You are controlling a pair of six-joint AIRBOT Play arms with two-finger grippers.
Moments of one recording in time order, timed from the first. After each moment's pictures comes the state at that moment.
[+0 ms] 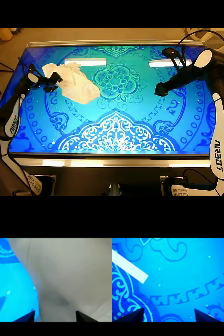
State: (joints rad) left arm 0.11 -1.97 1.72 1.12 -0.68 -1.93; right arm 0.00 -1.51 1.65 -1.28 1.41 1.00
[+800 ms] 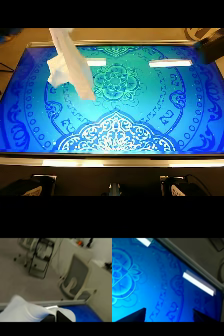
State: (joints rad) left arm -0.25 -1.21 1.79 0.98 -0.56 -1.39; right arm 0.00 -1.06 1.72 -1.46 1.03 0.95
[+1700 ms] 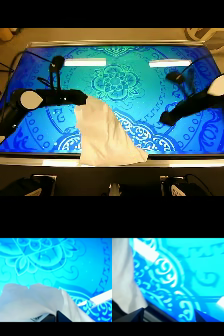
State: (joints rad) left arm -0.41 -1.14 1.13 1.19 -0.84 -1.56; right arm 0.00 -1.11 1.16 -1.24 1.56 0.96
